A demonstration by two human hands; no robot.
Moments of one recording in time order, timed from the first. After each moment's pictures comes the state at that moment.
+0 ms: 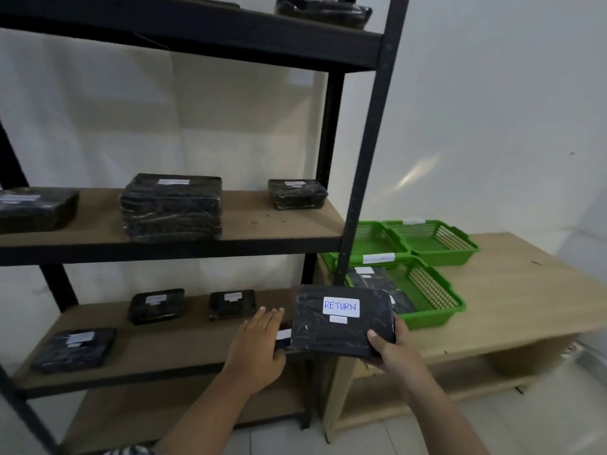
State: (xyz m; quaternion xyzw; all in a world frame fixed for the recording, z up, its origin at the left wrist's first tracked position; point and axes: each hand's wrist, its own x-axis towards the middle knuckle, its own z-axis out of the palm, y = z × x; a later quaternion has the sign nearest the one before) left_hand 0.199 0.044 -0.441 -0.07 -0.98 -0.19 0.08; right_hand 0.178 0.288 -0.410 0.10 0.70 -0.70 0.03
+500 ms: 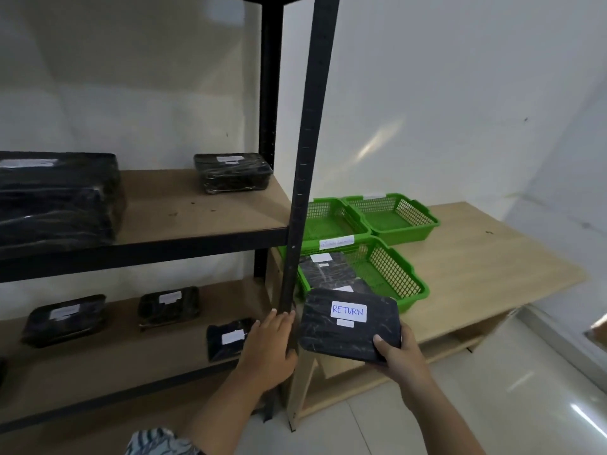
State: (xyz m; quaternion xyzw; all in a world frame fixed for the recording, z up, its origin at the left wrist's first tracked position) left_hand 0.076 0.154 -0.492 -0.13 -0.97 -0.21 -0.01; right_hand 0.104 0.384 -0.458 0.22 0.70 -0.68 -0.02
